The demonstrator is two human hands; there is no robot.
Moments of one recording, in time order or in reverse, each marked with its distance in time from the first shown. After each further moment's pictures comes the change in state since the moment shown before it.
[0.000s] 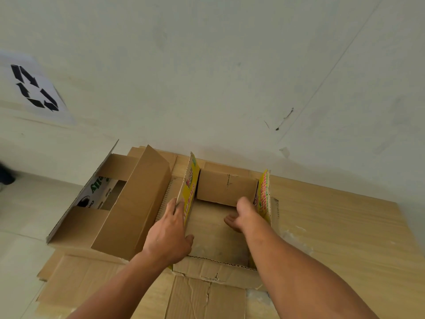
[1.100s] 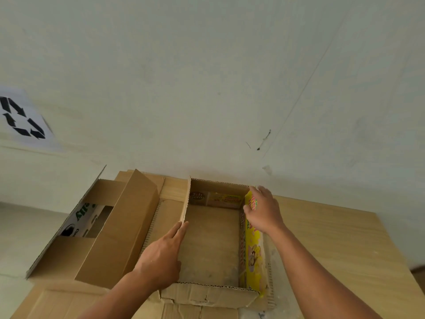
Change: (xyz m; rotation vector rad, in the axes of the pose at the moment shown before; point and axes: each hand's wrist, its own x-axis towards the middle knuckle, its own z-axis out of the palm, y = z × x) left_hand 0.006 0.003 -0.004 0.058 -0.152 0.203; right_hand -0.036 -0.071 -0.071 -1.331 0.179 -1.026
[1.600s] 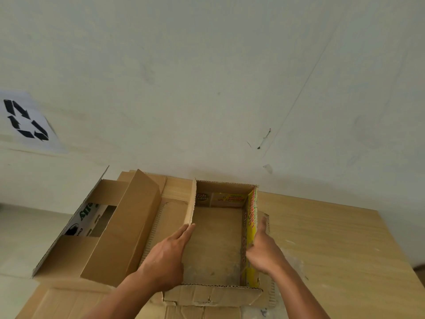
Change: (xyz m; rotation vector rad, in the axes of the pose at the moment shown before) left_hand -0.014 0.011 -0.008 -0.052 -0.041 0.078; right_hand -0.093 -0.015 0.008 0.164 -0.321 0.304
